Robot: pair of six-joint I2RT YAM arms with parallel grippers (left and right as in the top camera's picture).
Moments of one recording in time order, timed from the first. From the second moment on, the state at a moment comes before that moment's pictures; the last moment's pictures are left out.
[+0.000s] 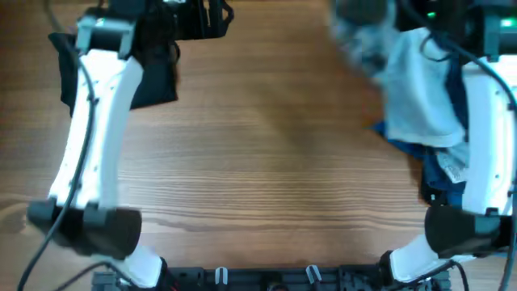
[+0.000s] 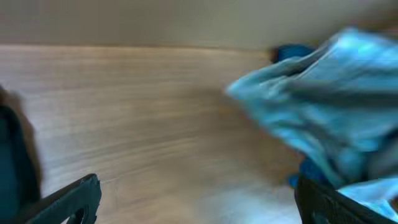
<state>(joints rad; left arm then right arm) -0.17 1.80 2.01 -0.96 0.37 -0.21 0.01 1.77 2.07 -0.99 -0.28 -0.20</state>
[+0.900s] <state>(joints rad) -0.26 1.94 2.02 -1.16 0.53 0.52 0.30 1.76 2.07 -1.22 -0.55 -0.35</state>
